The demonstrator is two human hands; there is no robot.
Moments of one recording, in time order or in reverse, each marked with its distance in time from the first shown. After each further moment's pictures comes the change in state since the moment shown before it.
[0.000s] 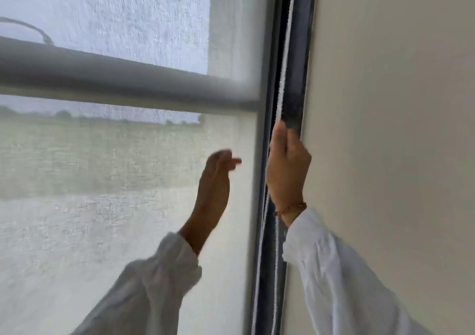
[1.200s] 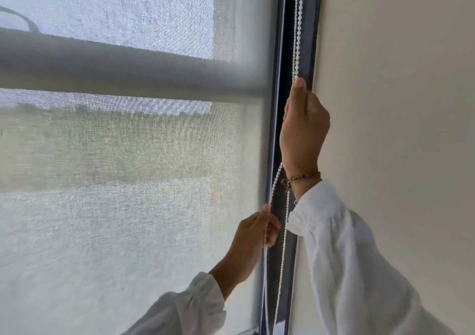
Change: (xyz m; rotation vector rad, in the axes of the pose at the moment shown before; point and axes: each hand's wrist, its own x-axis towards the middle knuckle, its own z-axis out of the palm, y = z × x) left_hand -0.047 -0.101 0.040 -0.038 -0.233 -0.426; right_hand 0.047 0.023 0.005 0.183 0.070 0.175
